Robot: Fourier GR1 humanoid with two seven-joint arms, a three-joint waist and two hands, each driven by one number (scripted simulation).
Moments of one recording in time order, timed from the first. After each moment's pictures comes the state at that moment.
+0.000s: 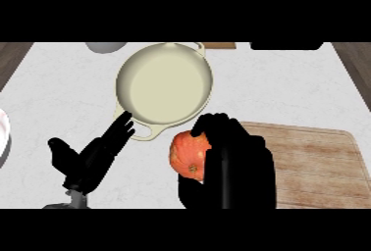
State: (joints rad) left arm 0.01 0.12 -0.14 -1.65 0.24 -0.12 0.30; right arm -0.54 -0.02 0.74 -1.99 1.25 0.14 1.24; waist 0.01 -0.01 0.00
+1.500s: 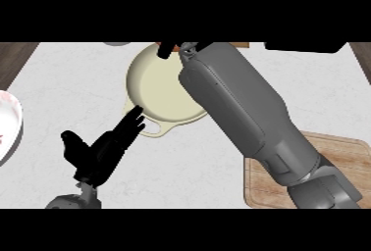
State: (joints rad) left arm -0.05 0.09 -0.17 -1.64 0.21 -0.13 0.32; right arm -1.32 0.00 0.25 -0.81 0.83 -0.25 0.93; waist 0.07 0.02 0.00
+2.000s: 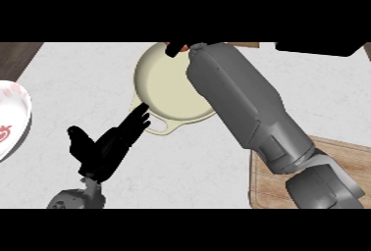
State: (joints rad) left arm -0.09 0.08 -0.18 -1.62 0.21 -0.15 0.33; right arm -1.38 0.00 0.22 -0.51 0.67 -0.47 0.77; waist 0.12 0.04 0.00
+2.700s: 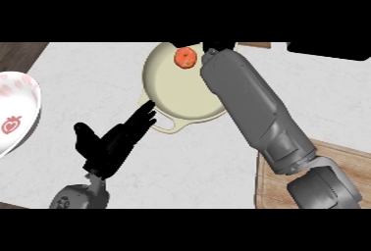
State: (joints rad) left arm -0.13 0.07 -0.19 -1.62 0.21 -0.16 0.34; right arm -1.31 0.00 0.07 -0.48 0.35 -0.75 0.47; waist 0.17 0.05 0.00
